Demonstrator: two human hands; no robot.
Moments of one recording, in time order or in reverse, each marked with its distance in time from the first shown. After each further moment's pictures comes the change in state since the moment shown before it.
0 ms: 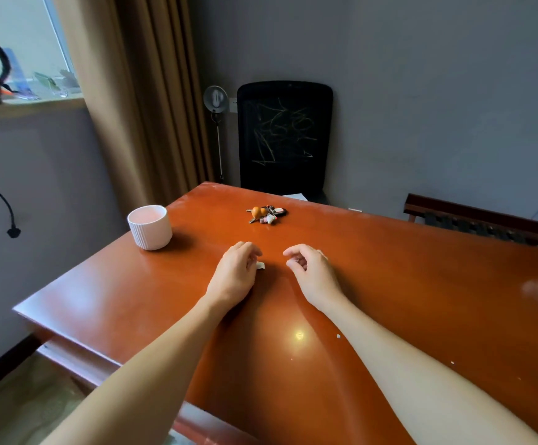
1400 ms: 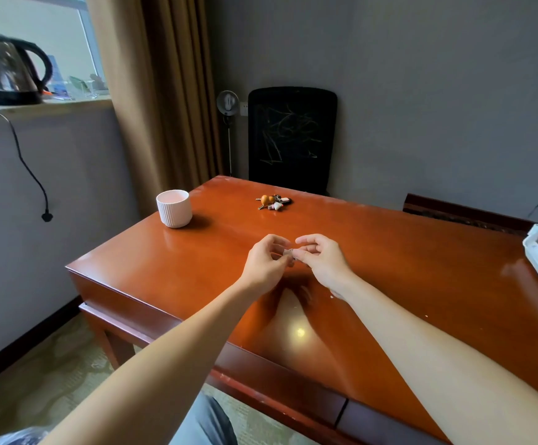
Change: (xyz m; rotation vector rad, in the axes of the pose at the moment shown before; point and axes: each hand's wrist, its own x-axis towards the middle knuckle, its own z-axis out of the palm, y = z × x) left_hand -0.074 0.085 -0.016 -0.542 -0.038 -0.218; right_hand -0.069 -0.045 -0.041 0.312 -0.076 0.230
